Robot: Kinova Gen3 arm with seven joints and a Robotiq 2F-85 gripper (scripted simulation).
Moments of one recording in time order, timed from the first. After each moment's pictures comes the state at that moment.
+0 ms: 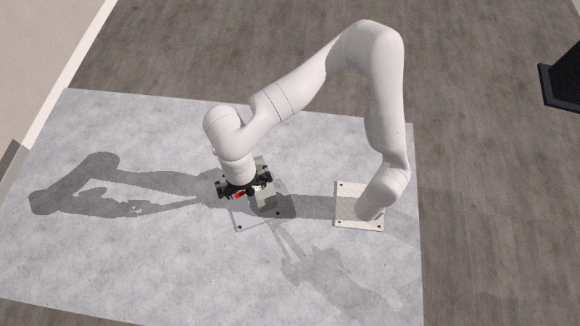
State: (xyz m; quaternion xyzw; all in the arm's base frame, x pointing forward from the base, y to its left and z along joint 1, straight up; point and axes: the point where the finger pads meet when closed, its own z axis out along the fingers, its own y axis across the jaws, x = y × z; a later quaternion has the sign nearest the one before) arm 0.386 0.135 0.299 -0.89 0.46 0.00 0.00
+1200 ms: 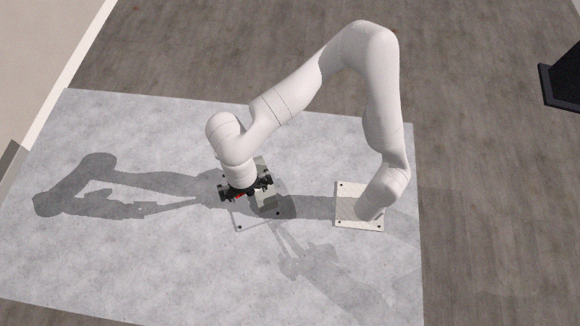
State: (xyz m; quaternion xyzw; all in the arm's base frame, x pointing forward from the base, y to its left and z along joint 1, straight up) arm 0.384 0.134 0.277 -0.89 0.46 0.00 0.00
